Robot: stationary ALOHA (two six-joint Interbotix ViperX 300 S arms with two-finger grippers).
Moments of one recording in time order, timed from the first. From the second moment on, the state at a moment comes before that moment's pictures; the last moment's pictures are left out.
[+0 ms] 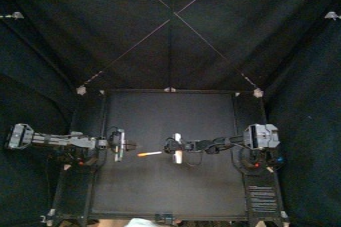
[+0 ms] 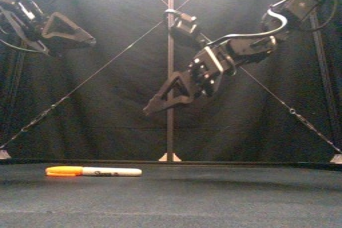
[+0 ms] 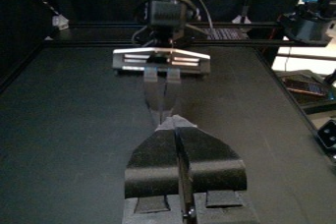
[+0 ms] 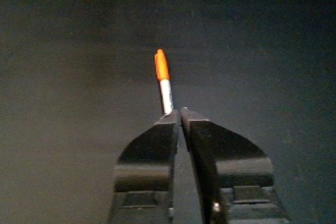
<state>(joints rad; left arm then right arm) 0.00 -0.75 1.21 0.00 -0.30 0.01 -0.07 0.19 0.60 -0.11 -0.34 0.01</state>
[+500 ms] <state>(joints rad) 0.00 -0.75 1.21 0.00 -0.30 0.01 -0.07 0.32 0.47 -0.05 -0.19 0.02</state>
